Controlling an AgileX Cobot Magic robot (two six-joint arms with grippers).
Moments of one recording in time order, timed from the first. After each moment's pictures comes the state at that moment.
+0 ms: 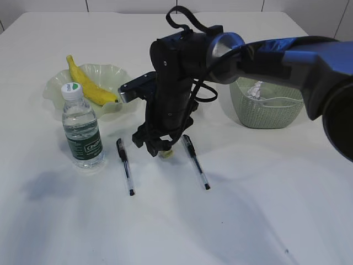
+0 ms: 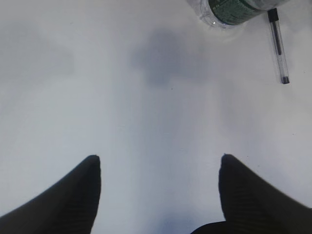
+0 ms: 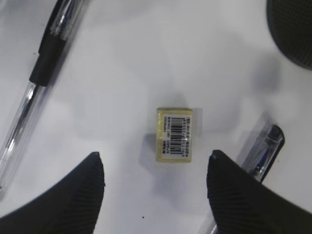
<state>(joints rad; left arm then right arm) 0.12 1.26 -0.93 -0.28 1.03 0.09 0.59 2.36 -1.99 -0.03 1.04 -0.11</state>
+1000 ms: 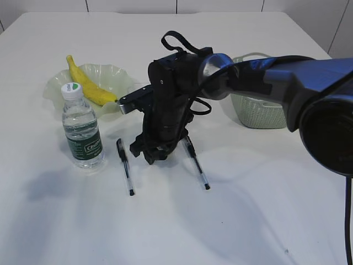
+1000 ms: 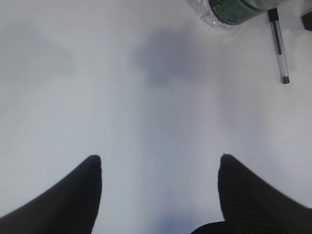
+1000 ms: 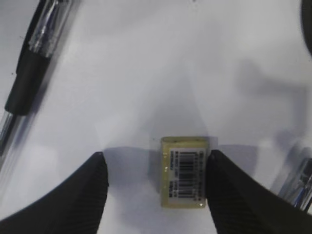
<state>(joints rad) 0.12 1.26 -0.93 -0.28 1.03 0.09 0.59 2.44 -2.01 -0.01 0.97 -0.10</state>
